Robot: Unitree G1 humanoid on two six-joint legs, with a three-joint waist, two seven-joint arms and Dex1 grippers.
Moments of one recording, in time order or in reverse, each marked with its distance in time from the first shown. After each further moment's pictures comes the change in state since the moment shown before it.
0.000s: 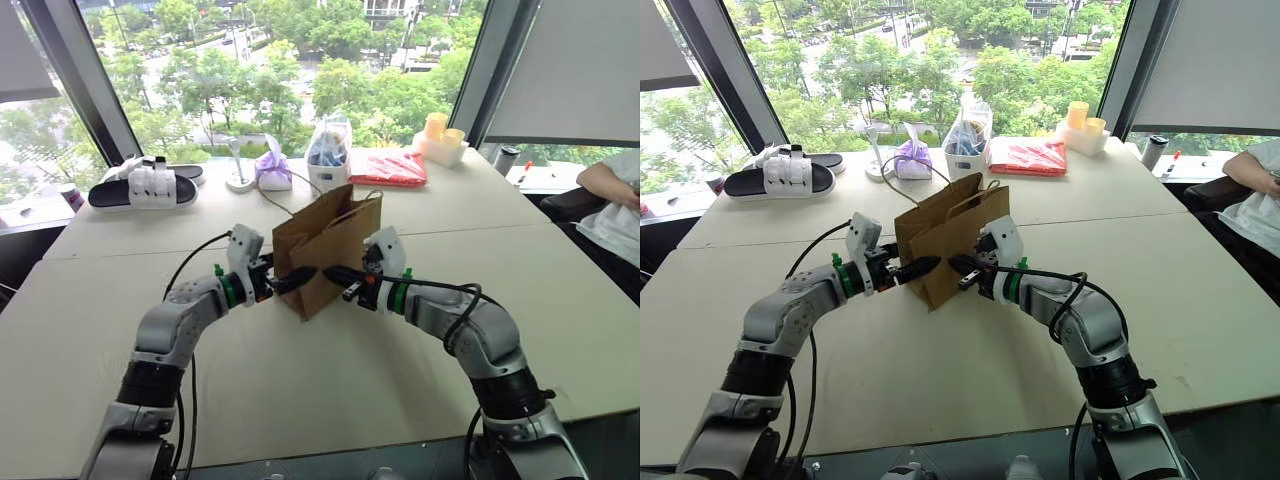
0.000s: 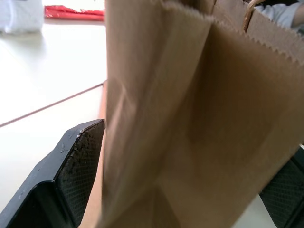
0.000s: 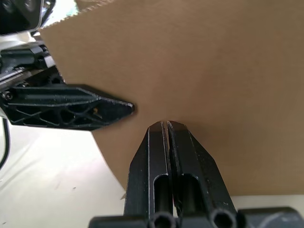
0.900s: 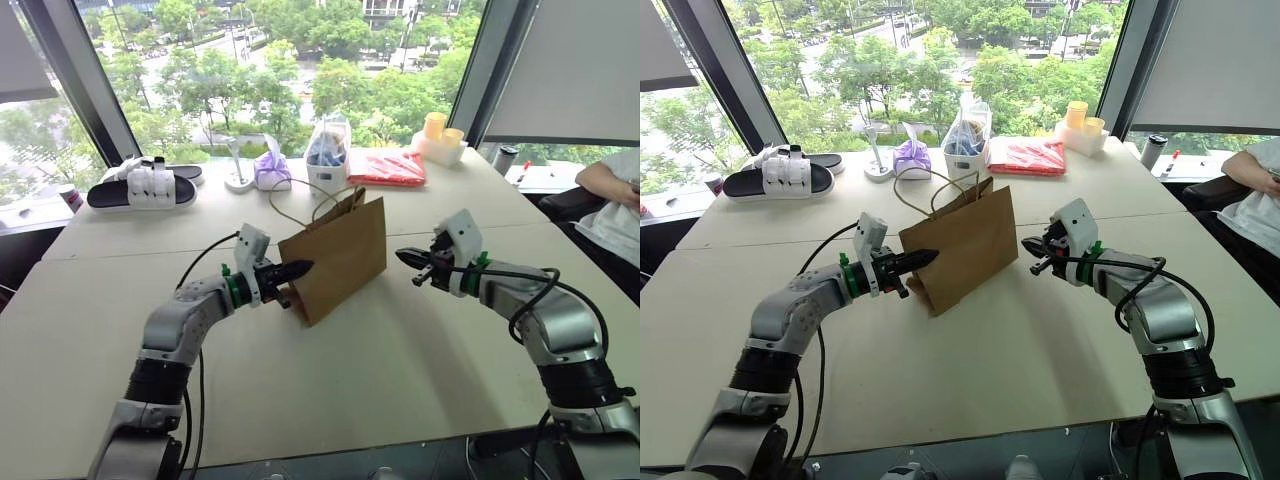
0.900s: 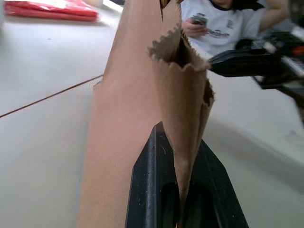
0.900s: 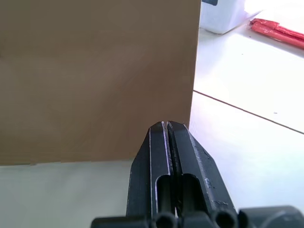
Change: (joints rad) left arm -0.041 0.071 0.007 0.024 -0.087 0.096 -0.214; right arm 0.028 -0.322 -0.128 0.118 -0.140 -0.185 0.203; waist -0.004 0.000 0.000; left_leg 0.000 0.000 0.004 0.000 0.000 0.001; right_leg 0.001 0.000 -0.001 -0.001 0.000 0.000
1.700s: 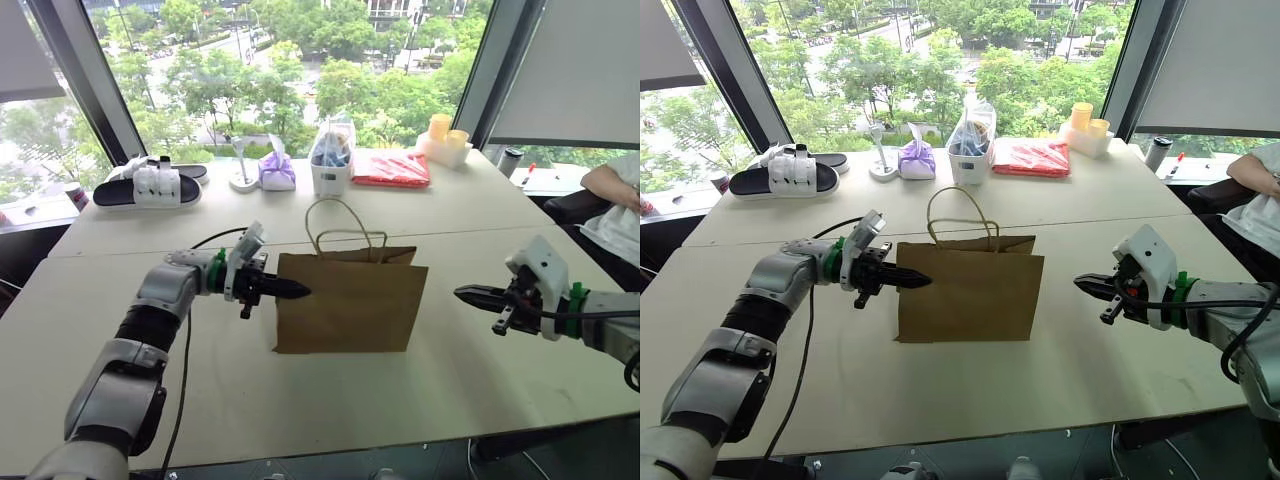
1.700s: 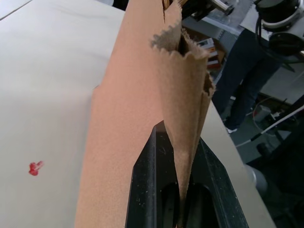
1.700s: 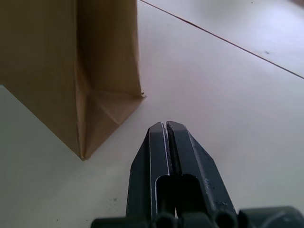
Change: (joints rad) left arm -0.266 0.064 -0.196 0.514 0.169 -0.293 -0.649; right arm 0.376 -0.309 -0.298 -0.388 0.173 0.201 0.184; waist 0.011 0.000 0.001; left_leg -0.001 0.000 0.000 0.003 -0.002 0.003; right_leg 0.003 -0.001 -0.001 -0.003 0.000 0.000
